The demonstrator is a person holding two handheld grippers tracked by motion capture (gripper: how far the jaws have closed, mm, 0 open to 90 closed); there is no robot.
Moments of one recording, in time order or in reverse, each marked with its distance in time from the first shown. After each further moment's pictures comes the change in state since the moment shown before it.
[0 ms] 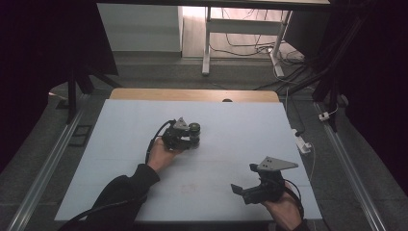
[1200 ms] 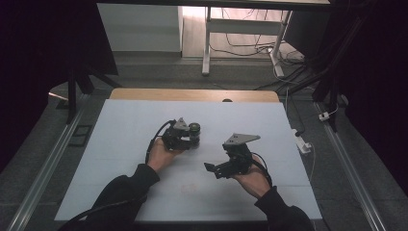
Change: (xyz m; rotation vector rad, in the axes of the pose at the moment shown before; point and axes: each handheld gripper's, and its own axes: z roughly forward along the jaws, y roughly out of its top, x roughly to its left) left arm 0.000 -0.001 0.001 0.001 -0.002 0.003; right arm -0.003 0.059 0.083 0.036 0.047 -0.063
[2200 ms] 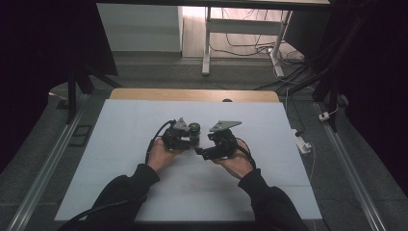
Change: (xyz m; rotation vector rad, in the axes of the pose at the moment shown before) left arm 0.001 0.000 0.000 0.003 -0.003 0.003; right arm -0.019 0.029 0.050 0.035 -0.015 -0.042
